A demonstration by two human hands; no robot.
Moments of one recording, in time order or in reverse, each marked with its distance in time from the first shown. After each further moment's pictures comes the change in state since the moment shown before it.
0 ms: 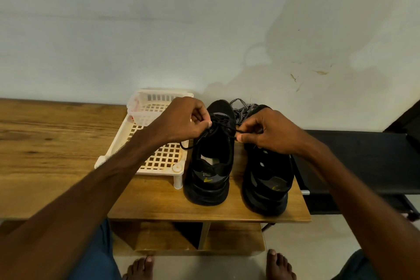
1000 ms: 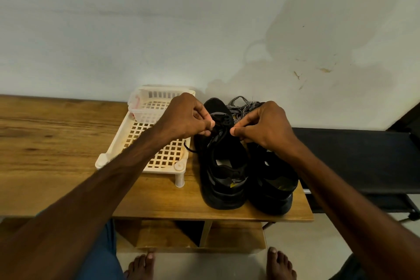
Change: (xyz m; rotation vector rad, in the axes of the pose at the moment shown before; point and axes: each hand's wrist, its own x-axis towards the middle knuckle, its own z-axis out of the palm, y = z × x) left_hand -0.002 0.016 0.001 -0.184 -0.037 -0.326; right_hand 0.007 -0.025 0.023 0.179 0.311 0.300
